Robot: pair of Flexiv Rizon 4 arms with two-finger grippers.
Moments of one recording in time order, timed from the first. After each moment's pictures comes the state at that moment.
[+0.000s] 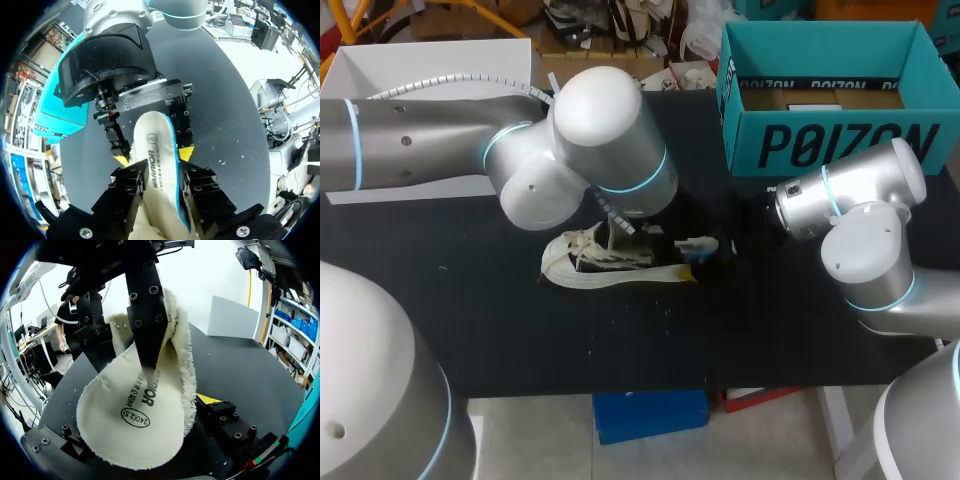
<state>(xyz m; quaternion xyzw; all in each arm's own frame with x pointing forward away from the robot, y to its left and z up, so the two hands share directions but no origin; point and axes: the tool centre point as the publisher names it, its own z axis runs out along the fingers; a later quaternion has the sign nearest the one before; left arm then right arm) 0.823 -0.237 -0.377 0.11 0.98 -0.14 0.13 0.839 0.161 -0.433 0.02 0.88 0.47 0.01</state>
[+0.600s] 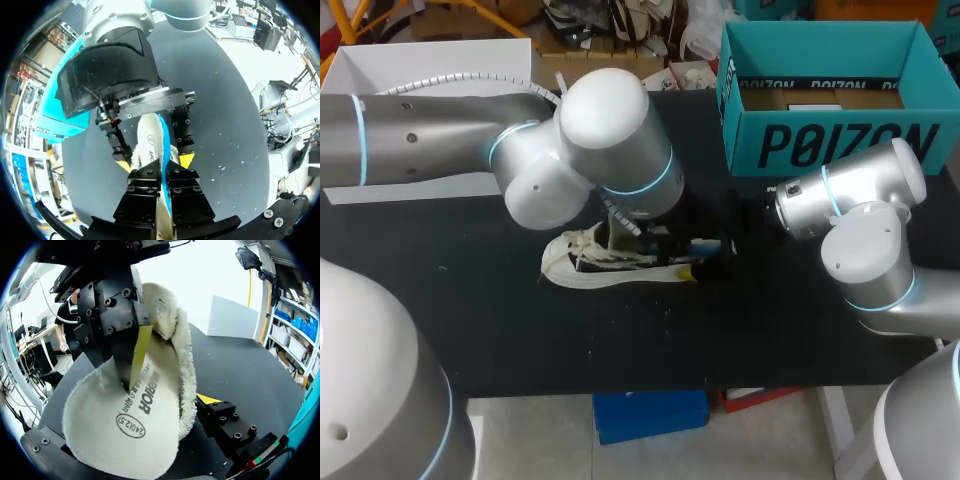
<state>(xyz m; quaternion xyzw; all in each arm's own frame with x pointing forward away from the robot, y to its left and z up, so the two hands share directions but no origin) 0.816 -0.246 -0.370 0.11 0.98 -0.14 0.13 0.839 0.161 -0.433 0.02 0.88 0.47 0.01</state>
